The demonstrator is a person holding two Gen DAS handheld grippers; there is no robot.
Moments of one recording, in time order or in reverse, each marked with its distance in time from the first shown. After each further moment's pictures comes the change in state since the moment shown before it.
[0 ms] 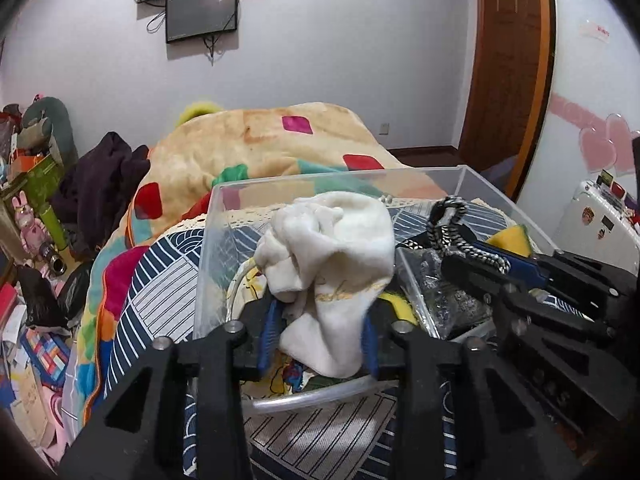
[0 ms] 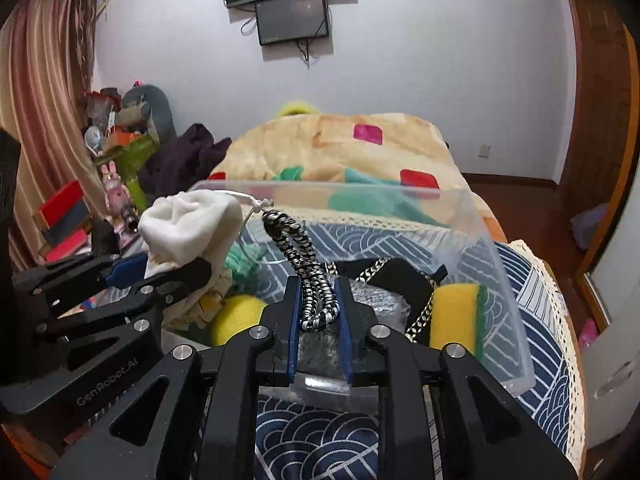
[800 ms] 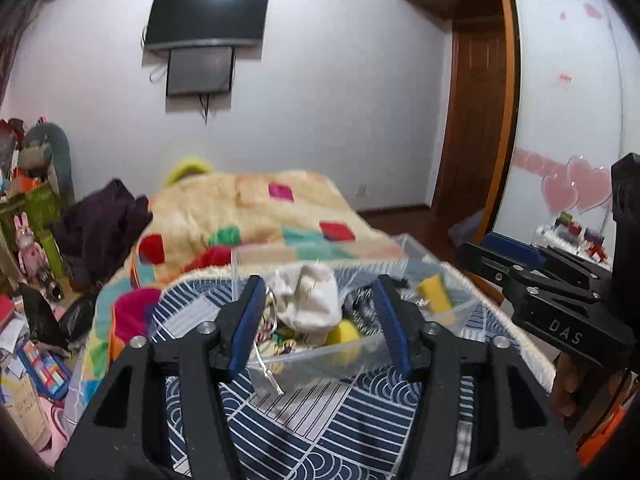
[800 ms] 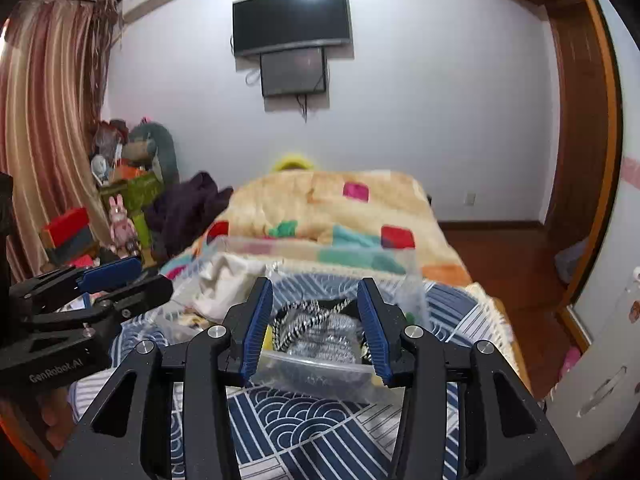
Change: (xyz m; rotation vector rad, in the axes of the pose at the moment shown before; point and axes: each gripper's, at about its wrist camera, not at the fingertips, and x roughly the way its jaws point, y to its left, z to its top) left arm -0.118 0.003 0.000 -0.011 -0.250 -0.092; right arm -0.092 -0.011 0.016 -0.018 -0.216 -0.019
